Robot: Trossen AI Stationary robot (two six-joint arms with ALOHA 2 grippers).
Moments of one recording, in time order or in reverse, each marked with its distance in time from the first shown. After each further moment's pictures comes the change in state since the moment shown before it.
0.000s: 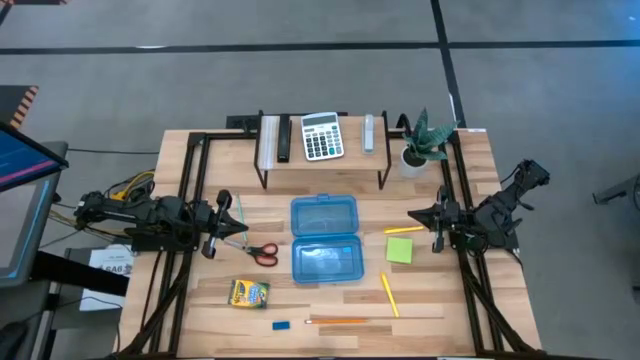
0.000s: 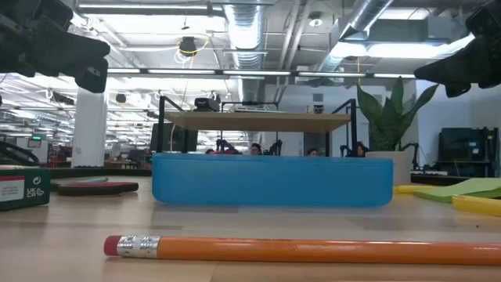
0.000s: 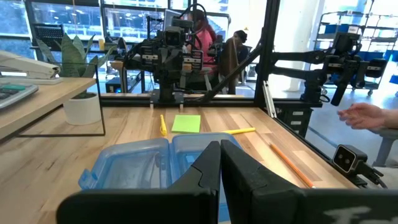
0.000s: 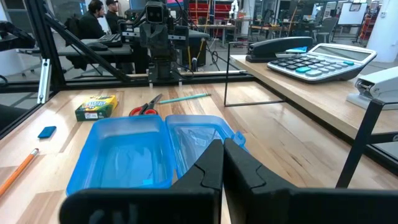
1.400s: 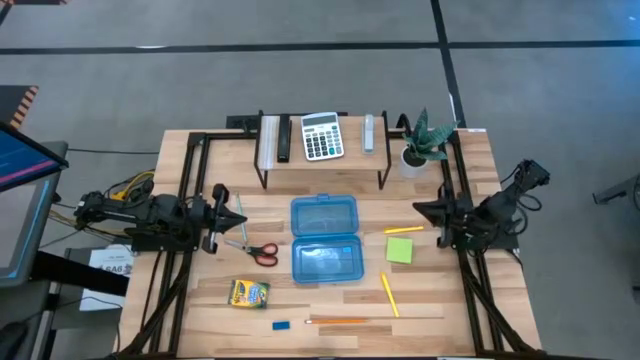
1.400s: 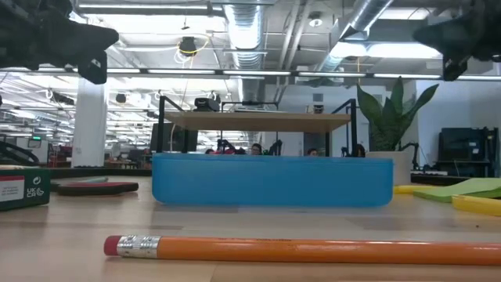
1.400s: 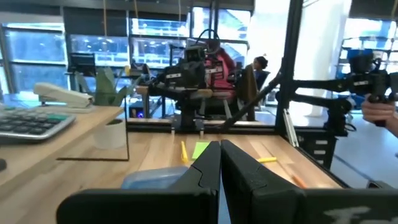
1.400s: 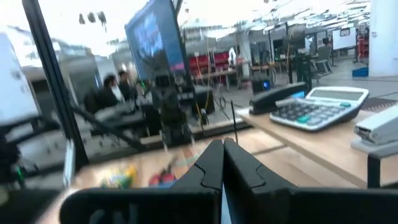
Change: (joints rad) left arm 0.000 0.000 0.000 0.112 -0.101 0.020; right arm 0.000 0.000 -0.004 0.379 -0.003 -0.079
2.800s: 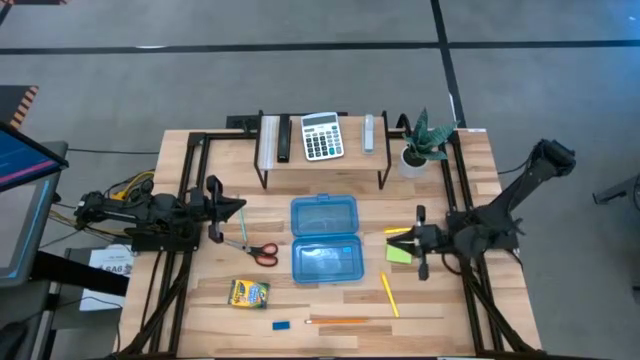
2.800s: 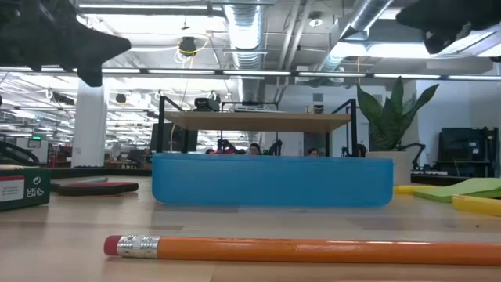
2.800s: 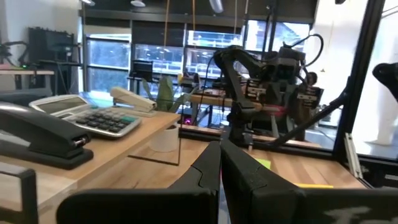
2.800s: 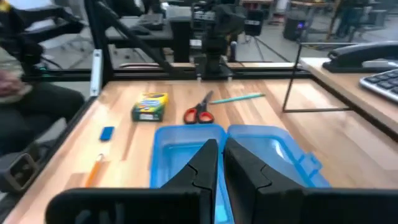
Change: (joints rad) left arm 0.000 0.000 0.000 0.040 -0.235 -0.012; right arm 0.042 0.858 0.330 0.033 -0.109 0.175
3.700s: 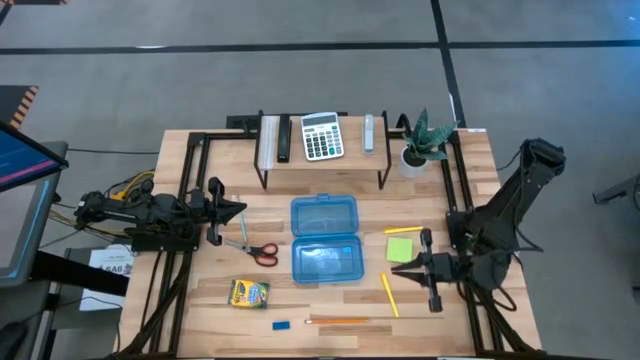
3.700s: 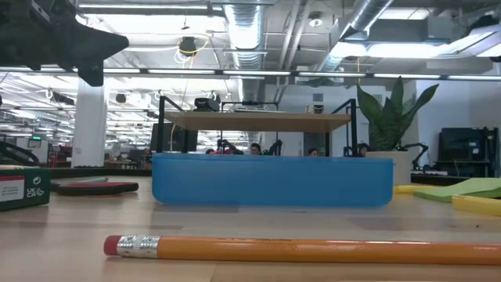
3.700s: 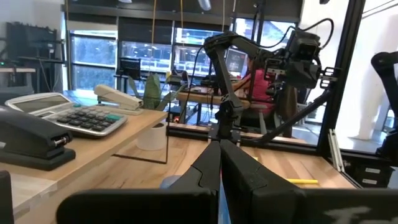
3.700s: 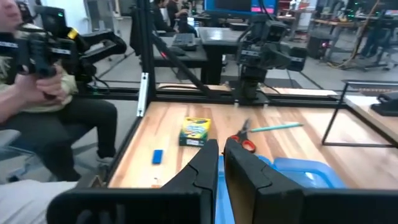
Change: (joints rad) left arm 0.000 0.000 0.006 -0.008 0.050 -0.013; right arm 0.232 0.200 0.251 -0.025 0.146 -0.009
